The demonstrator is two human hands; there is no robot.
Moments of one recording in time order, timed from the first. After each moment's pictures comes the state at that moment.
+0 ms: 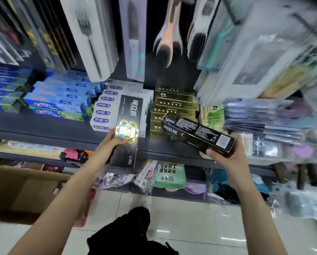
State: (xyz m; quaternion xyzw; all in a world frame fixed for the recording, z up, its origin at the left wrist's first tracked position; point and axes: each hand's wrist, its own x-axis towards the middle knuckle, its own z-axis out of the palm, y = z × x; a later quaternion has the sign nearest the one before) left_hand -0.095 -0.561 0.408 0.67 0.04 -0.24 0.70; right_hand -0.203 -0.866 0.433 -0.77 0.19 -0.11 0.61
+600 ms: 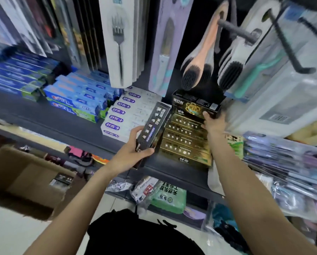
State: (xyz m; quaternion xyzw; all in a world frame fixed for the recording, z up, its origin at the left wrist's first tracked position) left_hand -0.061 -0.595 0.399 0.75 -0.06 -0.20 0.63; right_hand 0.061 -0.880 0.375 -0.75 0.34 -0.12 0.55
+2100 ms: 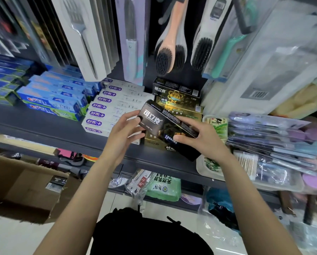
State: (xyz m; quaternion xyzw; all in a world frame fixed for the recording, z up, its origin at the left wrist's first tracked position) left_hand -0.053 -0.643 0.415 0.58 0.05 -0.13 0.80; right_hand -0.083 -0.871 0.449 -0.89 -0.05 0.06 0.44
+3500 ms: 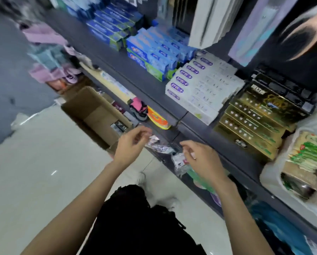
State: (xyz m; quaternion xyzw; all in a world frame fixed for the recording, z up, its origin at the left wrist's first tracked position) left_hand -0.193 -0.507 0.335 0.83 0.17 0.04 0.52; right_hand -0.137 -0.736 0.368 -0.92 -0.23 0.17 0.26
